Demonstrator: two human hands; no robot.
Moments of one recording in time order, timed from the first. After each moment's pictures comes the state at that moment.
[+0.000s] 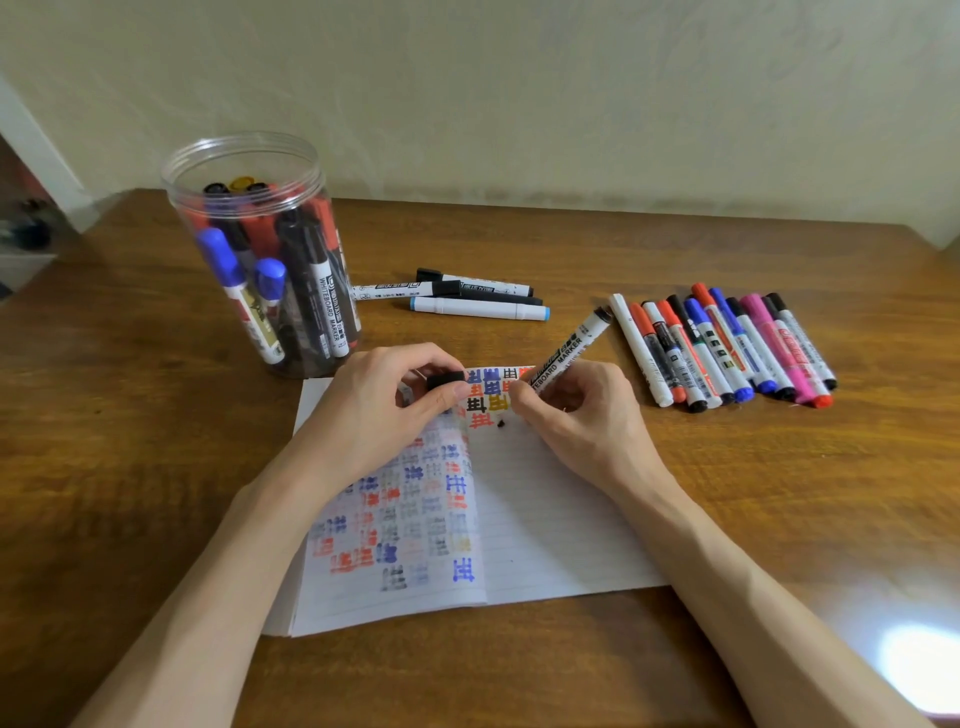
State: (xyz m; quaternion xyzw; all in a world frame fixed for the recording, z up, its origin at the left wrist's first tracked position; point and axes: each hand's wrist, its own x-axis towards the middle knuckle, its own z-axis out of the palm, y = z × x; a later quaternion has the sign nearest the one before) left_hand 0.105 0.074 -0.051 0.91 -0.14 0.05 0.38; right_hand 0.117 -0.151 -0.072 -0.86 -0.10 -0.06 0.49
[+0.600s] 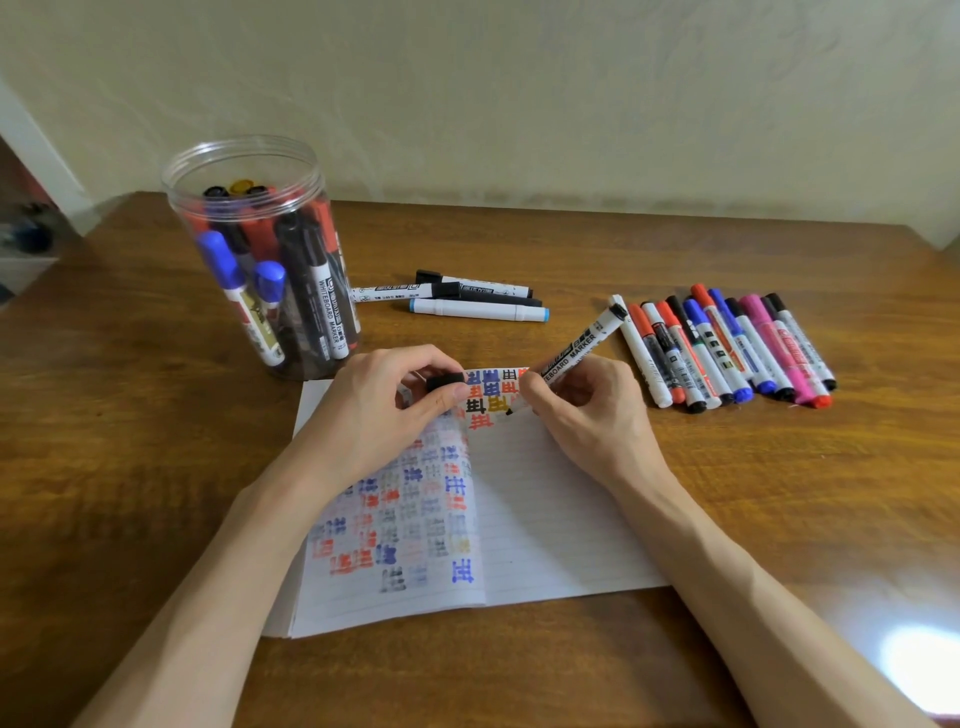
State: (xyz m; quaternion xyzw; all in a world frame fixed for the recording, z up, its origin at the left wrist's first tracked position) left_hand 0.105 0.074 -0.052 0.91 -0.14 0.04 0.38; right_hand 0.117 -0.152 -0.067 -0.85 -0.06 -0.06 0.52
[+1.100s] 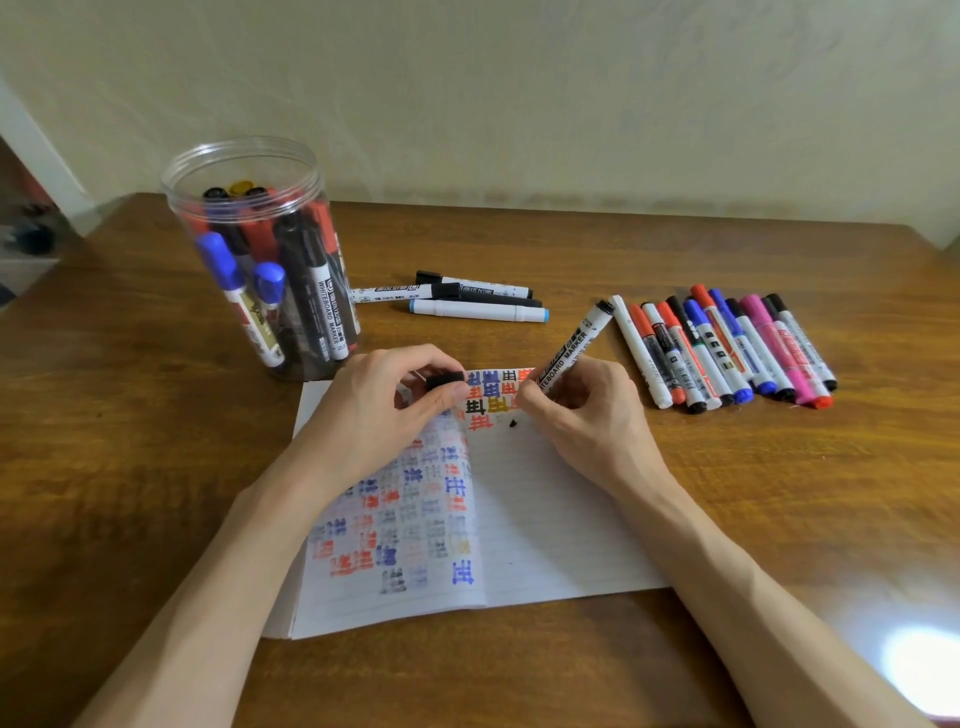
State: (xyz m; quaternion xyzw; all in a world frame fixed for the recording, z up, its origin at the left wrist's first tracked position) left_hand 0.104 0.074 -0.050 0.91 -0.14 0.05 0.39; right_hand 0.116 -0.151 -0.068 -0.86 -0.07 -0.05 0.50
